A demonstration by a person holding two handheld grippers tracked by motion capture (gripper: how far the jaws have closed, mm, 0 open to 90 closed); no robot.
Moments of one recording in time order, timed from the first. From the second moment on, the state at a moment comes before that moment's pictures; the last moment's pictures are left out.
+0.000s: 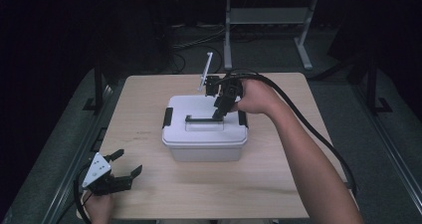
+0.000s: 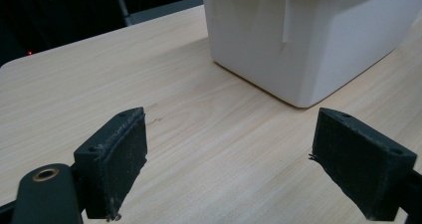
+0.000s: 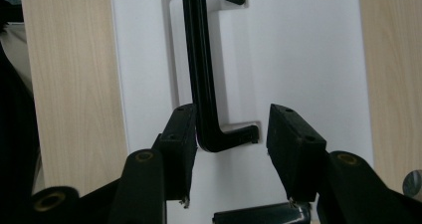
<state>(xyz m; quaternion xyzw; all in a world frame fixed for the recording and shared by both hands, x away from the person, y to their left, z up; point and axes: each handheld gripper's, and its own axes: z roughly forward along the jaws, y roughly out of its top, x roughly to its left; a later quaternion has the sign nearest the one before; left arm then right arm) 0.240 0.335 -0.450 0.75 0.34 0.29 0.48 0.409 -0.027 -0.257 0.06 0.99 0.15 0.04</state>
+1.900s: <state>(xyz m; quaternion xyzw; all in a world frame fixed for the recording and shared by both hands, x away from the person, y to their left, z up) 0.241 0.333 -0.451 0.76 0.34 0.29 0.48 0.400 -0.096 -0.268 0.12 0.98 0.12 0.05</state>
